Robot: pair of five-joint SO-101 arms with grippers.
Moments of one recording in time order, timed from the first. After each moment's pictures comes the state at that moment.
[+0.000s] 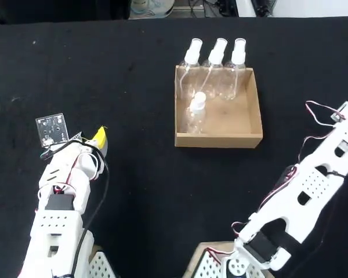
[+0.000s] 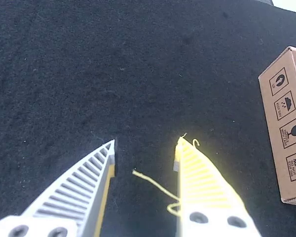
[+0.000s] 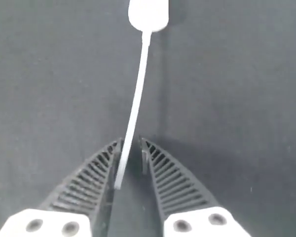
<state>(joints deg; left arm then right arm) -5.8 -64.8 87.7 12.9 11.5 45.6 85.5 -92.4 67.4 -2.9</state>
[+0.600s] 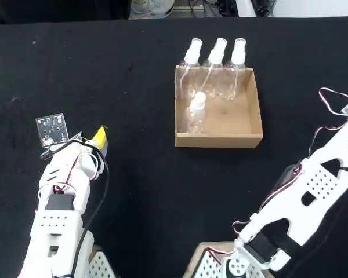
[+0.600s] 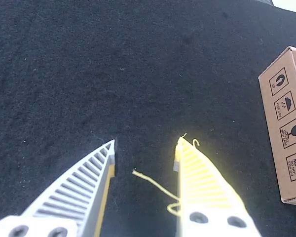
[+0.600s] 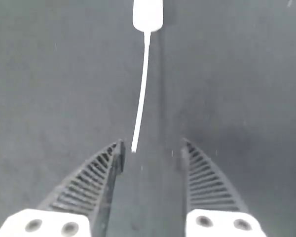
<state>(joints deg) -5.8 -64.8 87.7 12.9 11.5 46.2 74.1 -92.4 80.1 -2.9</state>
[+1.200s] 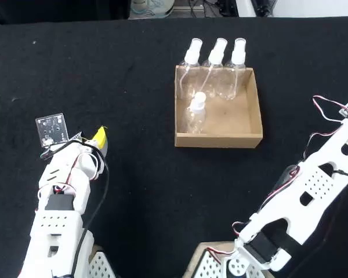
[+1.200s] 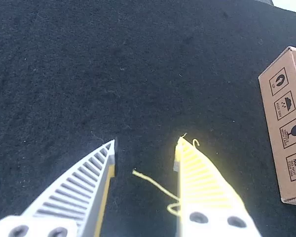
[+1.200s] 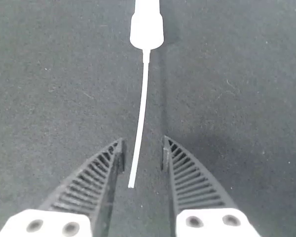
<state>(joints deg) -5.8 -64.8 87.7 12.9 11.5 46.2 81.7 -92.4 67.6 -2.9</state>
